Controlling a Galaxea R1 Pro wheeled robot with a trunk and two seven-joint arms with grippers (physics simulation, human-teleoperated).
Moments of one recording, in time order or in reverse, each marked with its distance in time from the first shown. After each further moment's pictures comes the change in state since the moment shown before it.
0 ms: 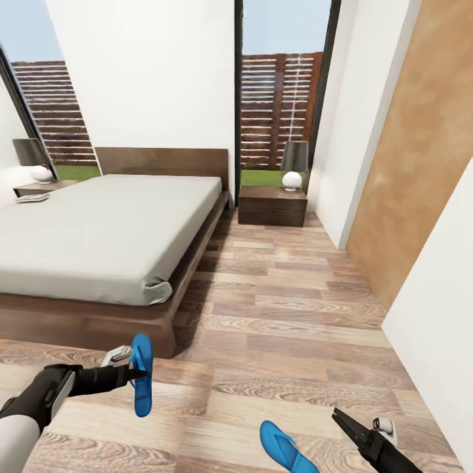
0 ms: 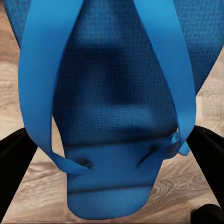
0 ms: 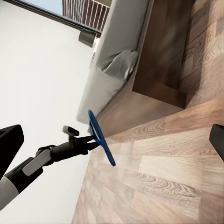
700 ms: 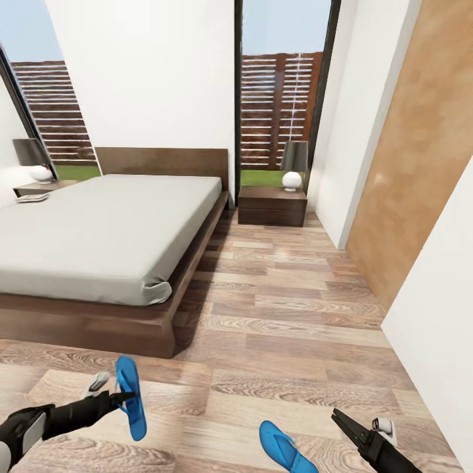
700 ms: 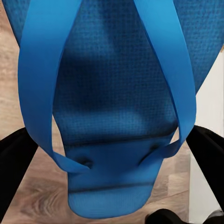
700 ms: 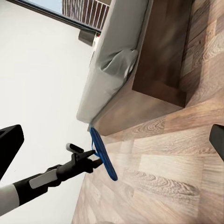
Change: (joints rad) left arm 0.003 0.087 0.041 0.358 0.158 -0.196 -0.156; right arm 0.000 0.000 0.004 0.000 0.002 0.002 0.000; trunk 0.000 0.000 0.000
